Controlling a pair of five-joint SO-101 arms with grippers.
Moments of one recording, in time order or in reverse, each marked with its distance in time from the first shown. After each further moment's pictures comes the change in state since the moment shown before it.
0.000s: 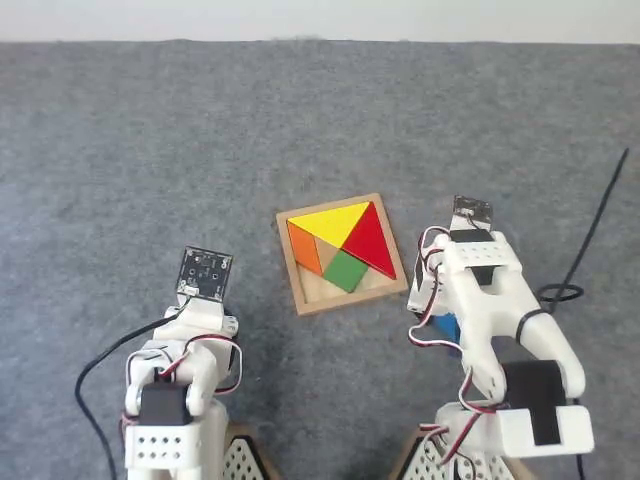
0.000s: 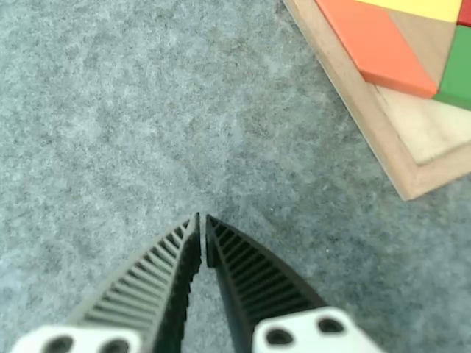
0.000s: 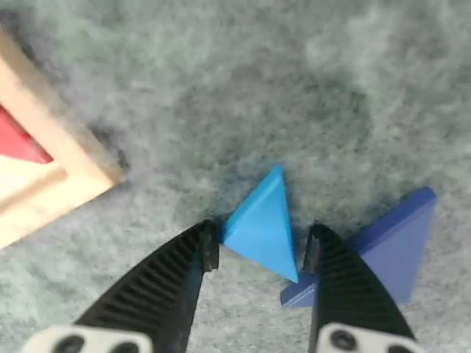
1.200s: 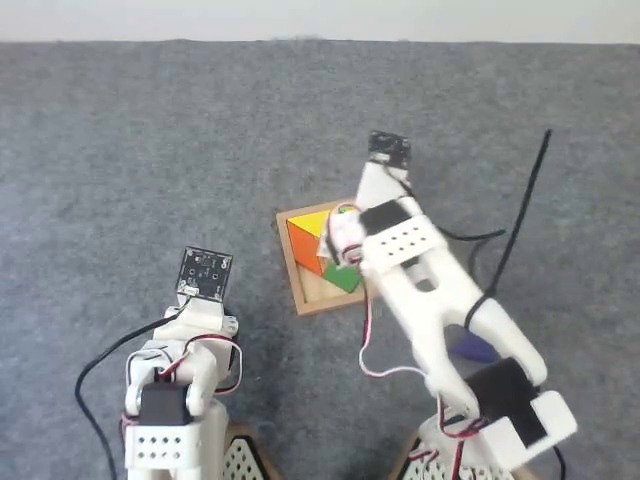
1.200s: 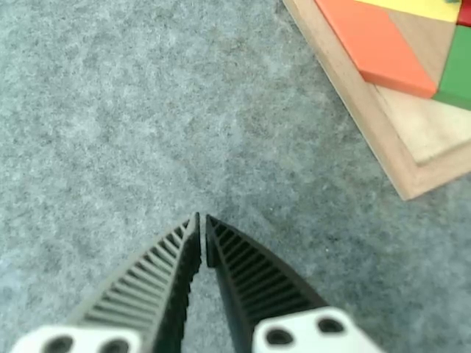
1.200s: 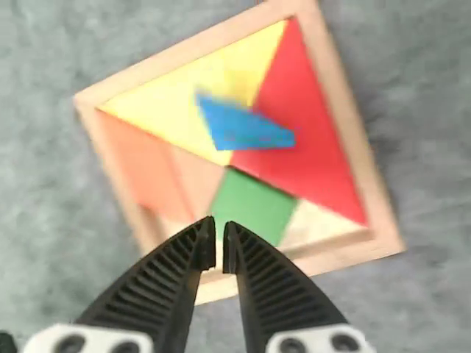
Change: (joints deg) left arm 0.0 0.0 0.0 0.0 0.0; right arm -25.2 0.6 -19.9 -4.3 -17.8
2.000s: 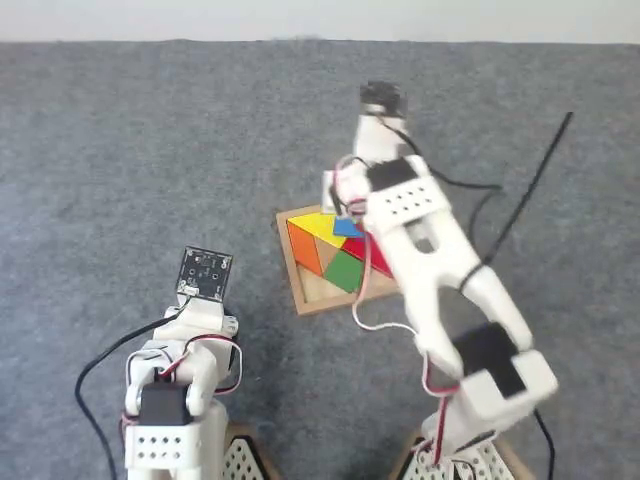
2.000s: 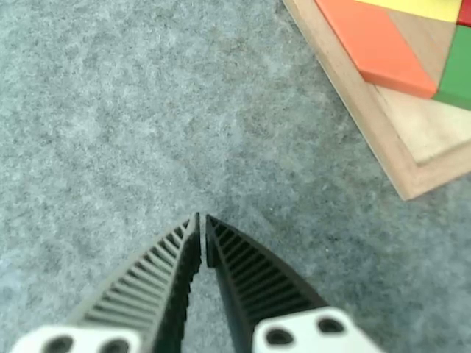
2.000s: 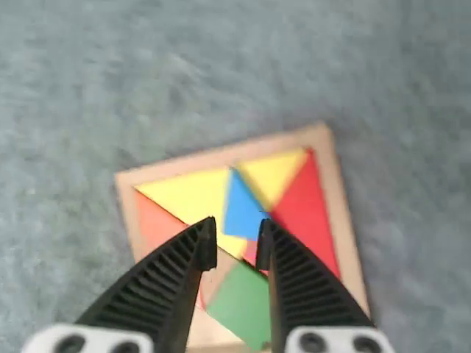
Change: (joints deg) left arm 0.0 0.0 0.0 0.0 0.0; right arm 5.1 13.1 -22.1 1.4 15.6
